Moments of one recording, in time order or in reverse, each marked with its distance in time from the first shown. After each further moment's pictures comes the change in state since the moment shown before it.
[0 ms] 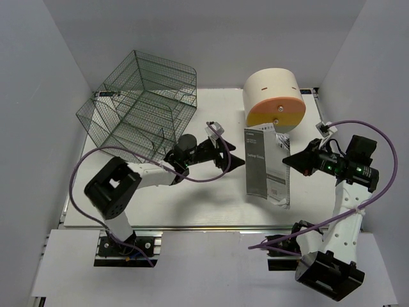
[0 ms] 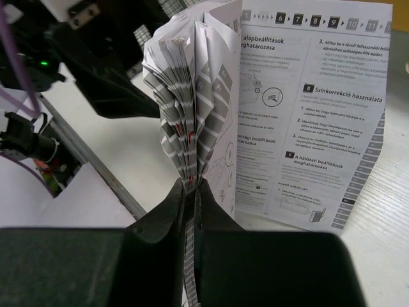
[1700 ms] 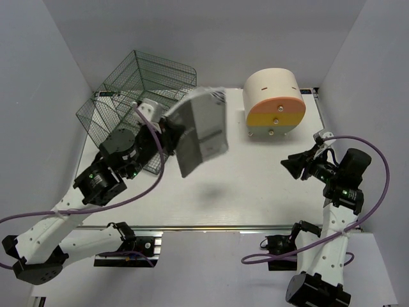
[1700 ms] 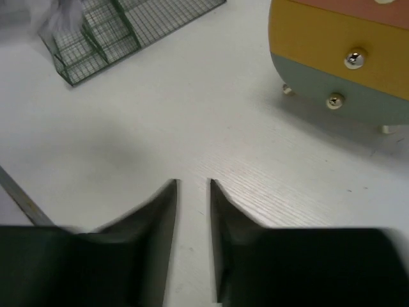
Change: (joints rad) left arm -0.112 -0.751 0.388 -1.139 -0.728 0.147; right arm 0.020 -0.226 -0.262 0.423 0.075 0.108
